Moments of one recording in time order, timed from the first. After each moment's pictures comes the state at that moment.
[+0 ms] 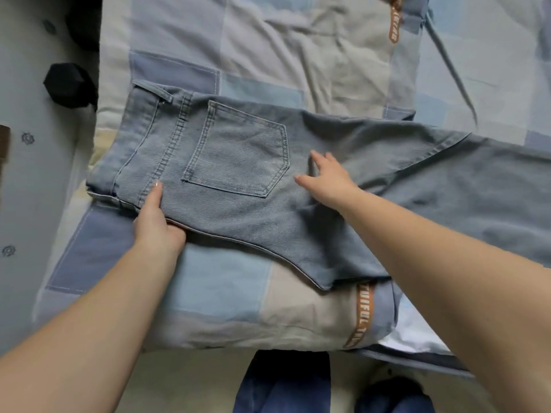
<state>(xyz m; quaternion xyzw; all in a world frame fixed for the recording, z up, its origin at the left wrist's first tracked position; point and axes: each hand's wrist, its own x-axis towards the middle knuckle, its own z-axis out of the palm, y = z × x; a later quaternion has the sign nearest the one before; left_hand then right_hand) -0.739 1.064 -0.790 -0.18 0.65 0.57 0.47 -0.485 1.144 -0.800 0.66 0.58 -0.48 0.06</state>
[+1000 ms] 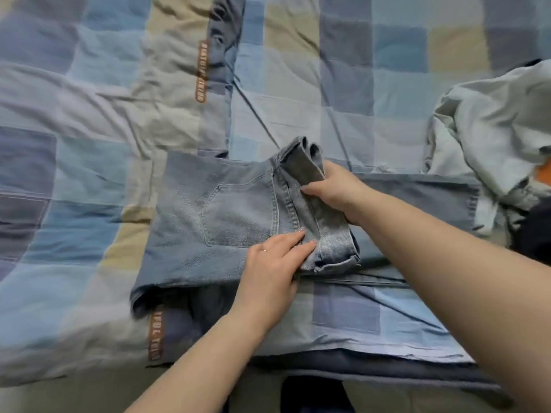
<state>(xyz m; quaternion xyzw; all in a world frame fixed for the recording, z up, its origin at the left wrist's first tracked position) -0.305 1.024 -0.692 0.76 0.56 0.12 0.31 -0.162 1.156 -0.688 0.67 0.46 -0.57 -0.12</state>
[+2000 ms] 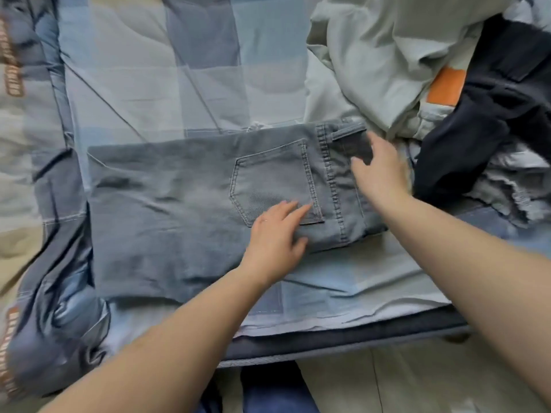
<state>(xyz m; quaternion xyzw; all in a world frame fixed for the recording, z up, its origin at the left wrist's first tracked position) -0.005 1.024 -0.793 0.78 0.49 -0.01 0.38 0.201 1.076 -0.779 0.84 0.41 -0.33 -0.15</state>
